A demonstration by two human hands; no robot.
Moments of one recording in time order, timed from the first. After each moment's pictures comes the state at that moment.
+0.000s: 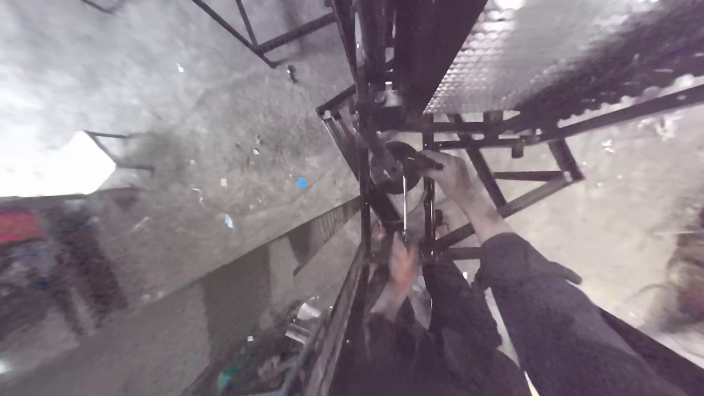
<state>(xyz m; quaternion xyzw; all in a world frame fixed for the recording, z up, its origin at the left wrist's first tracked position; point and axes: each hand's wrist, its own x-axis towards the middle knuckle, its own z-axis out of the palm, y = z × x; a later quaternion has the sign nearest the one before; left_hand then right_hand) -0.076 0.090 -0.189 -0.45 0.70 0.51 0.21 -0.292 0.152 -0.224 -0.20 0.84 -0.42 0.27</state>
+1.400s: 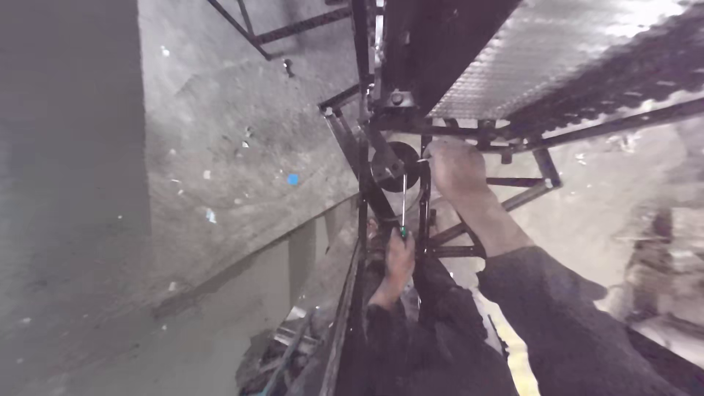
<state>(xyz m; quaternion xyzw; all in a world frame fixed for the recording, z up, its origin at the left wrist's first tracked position) -0.072 0.092 -0.201 -0.44 0.70 0.54 0.17 -0.293 0.095 -0.102 -0.28 0.93 -0.01 0.23</state>
